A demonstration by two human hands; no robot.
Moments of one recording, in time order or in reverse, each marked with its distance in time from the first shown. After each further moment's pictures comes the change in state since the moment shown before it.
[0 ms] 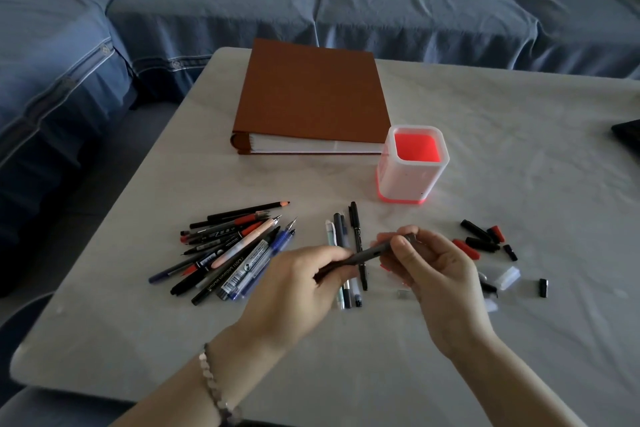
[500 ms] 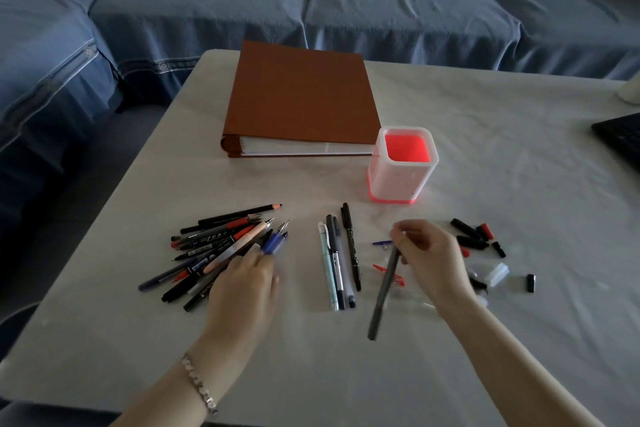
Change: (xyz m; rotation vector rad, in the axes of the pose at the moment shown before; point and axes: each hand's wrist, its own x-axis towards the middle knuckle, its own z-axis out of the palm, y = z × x) left_hand -0.016 -0.065 -0.004 0.754 -0.066 -0.196; right_hand 0.050 0.025 -0.032 -0.627 0.121 -0.057
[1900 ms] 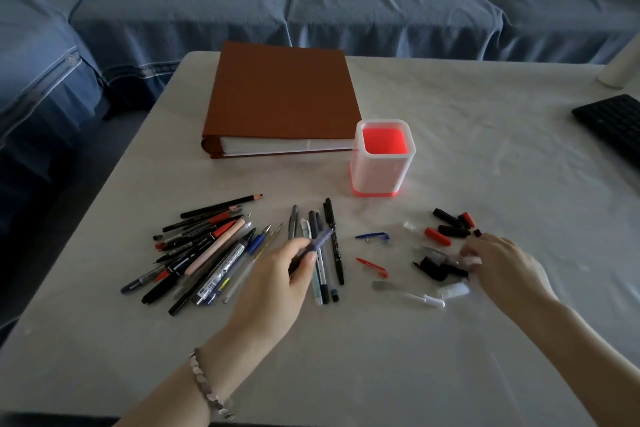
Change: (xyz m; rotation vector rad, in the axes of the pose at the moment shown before) left_hand 0.005 0.062 -0.024 -0.642 -0.028 0.001; right_hand 0.012 0.054 -0.113 -1.136 -0.055 -0.045
